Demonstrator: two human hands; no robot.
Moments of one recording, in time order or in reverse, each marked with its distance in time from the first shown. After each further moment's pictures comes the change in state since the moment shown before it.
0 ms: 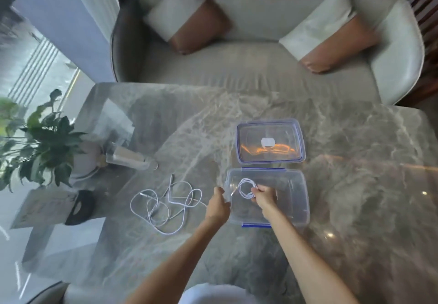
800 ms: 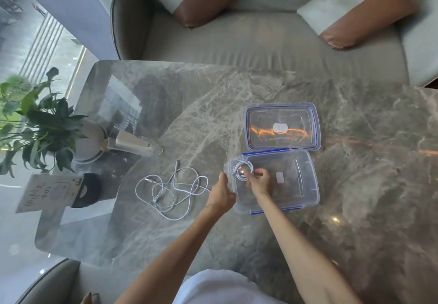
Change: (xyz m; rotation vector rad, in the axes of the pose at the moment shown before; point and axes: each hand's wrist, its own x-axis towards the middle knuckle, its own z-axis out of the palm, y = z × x) left_hand 0.007 0.001 -0.012 0.054 -0.014 0.025; right_hand 0.002 -0.003 0.039 0.024 0.032 -0.046
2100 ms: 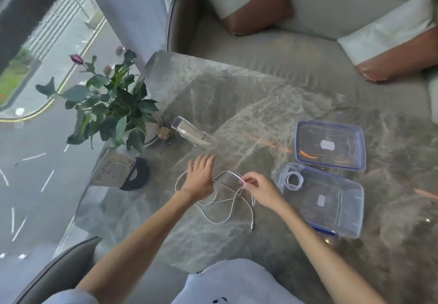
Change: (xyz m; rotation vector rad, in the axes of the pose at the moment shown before) left_hand 0.023 -0.159 -0.178 0.527 0.194 0.338; right_hand -0.105 -0.037 0.114 -0.731 -0.470 -0.564
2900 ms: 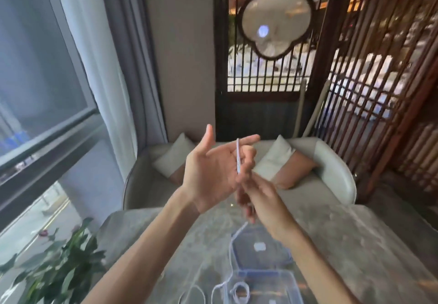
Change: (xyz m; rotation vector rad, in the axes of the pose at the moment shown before) left_hand -0.148 0.370 -0.336 -1.660 -0.701 0.874; right_hand -0.274 -0.155 -0.253 0.649 0.535 -0.699
